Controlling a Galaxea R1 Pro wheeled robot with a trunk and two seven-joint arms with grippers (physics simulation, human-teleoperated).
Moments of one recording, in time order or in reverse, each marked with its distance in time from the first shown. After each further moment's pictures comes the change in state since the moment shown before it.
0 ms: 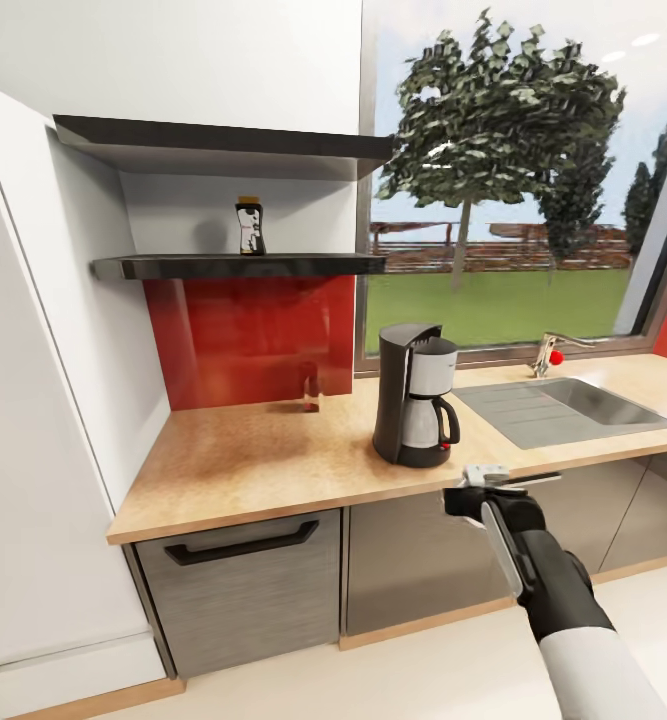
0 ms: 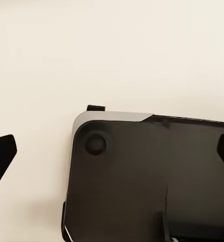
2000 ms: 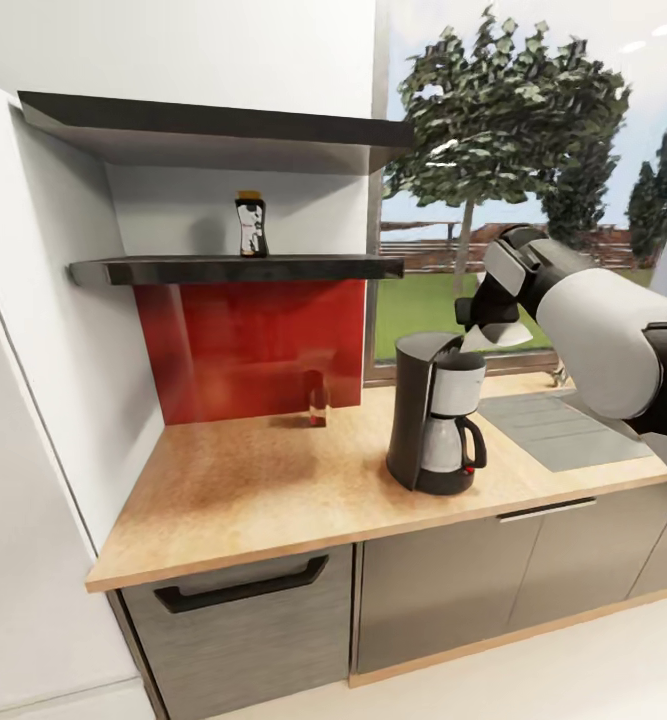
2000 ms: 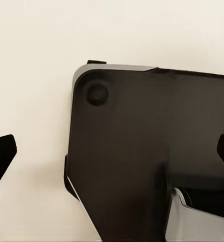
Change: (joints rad) left arm 0.002 0.001 -0.002 0.115 0.003 0.024 -0.001; right arm -1.227 0.010 0.005 1.087 -0.001 0.213 -0.151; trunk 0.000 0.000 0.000
